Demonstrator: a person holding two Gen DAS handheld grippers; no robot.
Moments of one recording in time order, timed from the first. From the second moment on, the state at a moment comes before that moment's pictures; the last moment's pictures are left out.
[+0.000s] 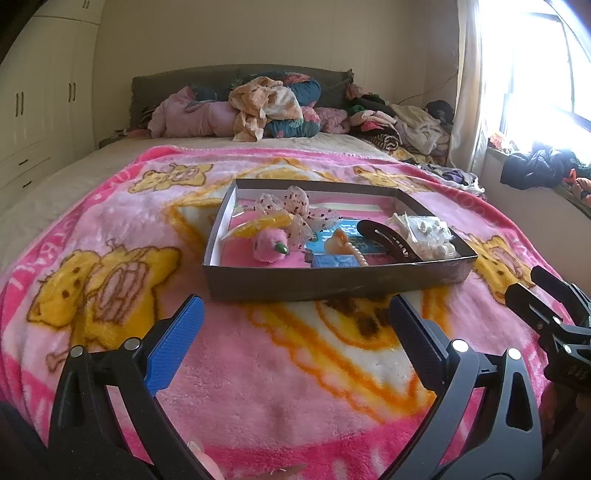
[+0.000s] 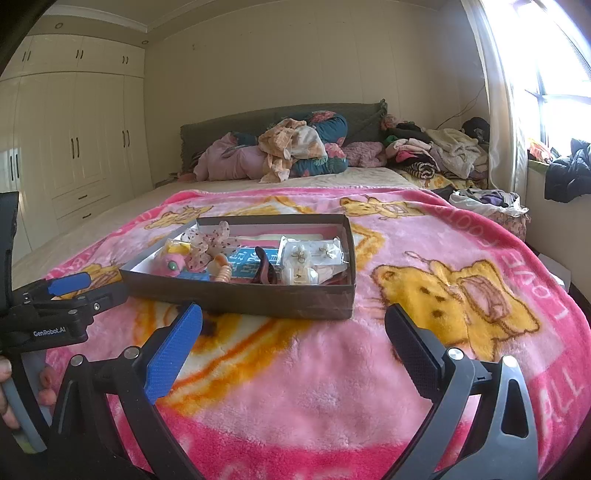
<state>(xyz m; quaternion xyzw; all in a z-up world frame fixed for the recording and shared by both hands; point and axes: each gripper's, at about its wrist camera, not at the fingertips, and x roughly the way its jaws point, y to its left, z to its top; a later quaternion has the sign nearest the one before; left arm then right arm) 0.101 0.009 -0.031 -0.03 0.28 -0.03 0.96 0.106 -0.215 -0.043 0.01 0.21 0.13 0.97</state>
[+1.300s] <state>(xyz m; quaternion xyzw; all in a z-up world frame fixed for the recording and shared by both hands) 0.092 0.009 -0.023 -0.02 0.23 -0.02 0.97 0.098 -0.215 -0.039 0.01 0.15 0.12 0.98</state>
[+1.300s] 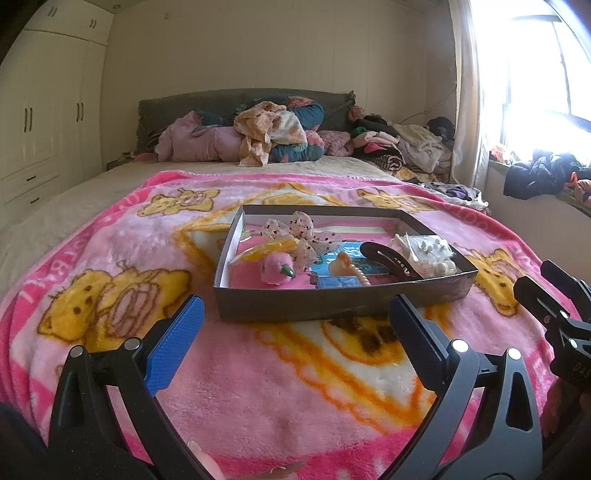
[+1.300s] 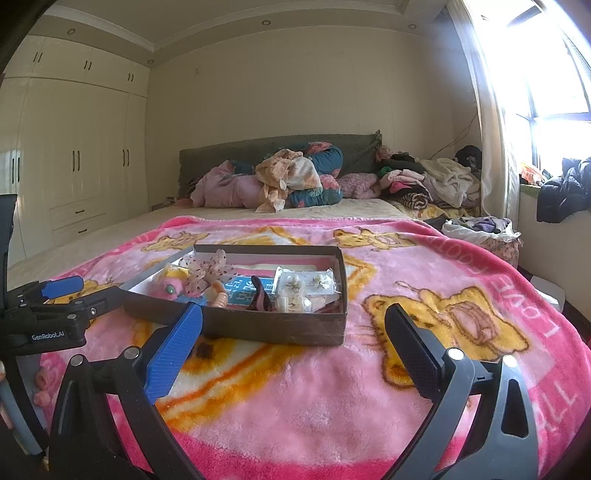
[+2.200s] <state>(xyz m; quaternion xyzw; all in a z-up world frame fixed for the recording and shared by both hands) 0.092 0.008 -0.023 -0.02 0.23 -0.01 0.97 0.097 -0.214 -0.043 0.01 0.16 0.12 0.98</state>
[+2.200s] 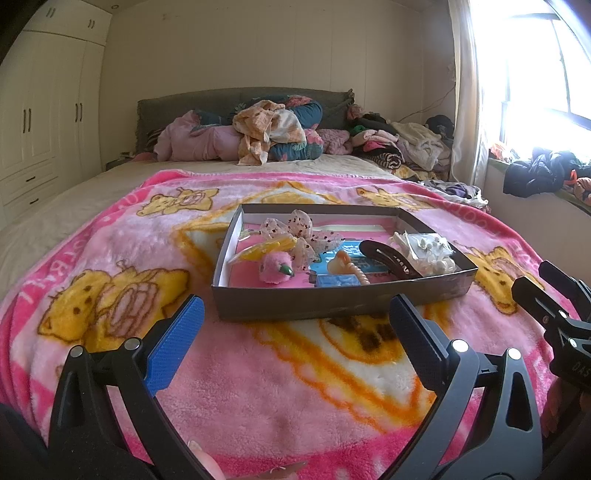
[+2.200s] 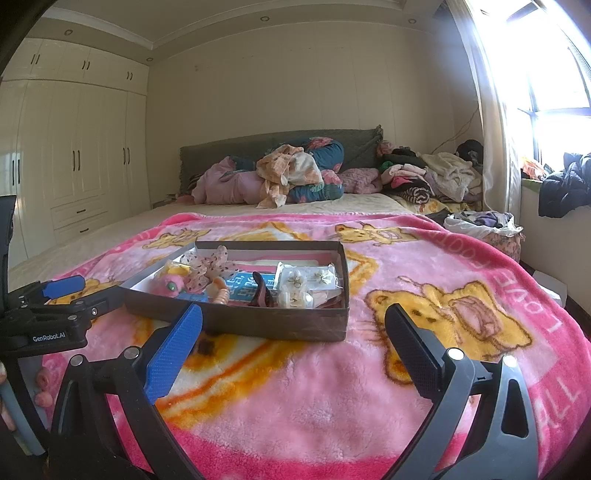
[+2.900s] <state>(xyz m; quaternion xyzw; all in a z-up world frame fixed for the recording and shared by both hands) 0.091 0.007 -0.025 -0.02 0.23 -0.02 0.97 0.095 -0.212 -0.046 0.01 0.16 0.12 0.98</state>
